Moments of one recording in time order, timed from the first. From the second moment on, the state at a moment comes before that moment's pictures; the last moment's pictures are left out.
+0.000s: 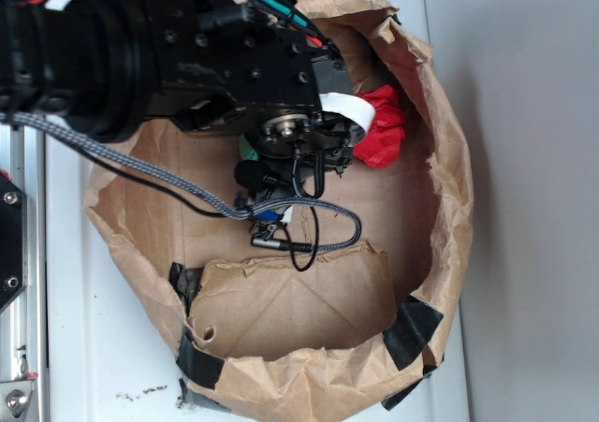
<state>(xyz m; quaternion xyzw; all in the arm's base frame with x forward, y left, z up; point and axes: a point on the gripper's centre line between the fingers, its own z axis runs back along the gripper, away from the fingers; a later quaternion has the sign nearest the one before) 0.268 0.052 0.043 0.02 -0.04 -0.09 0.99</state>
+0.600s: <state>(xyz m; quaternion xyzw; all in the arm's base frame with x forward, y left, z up) 0.261 0.041 0.062 0.04 -0.09 -0.12 0.99</state>
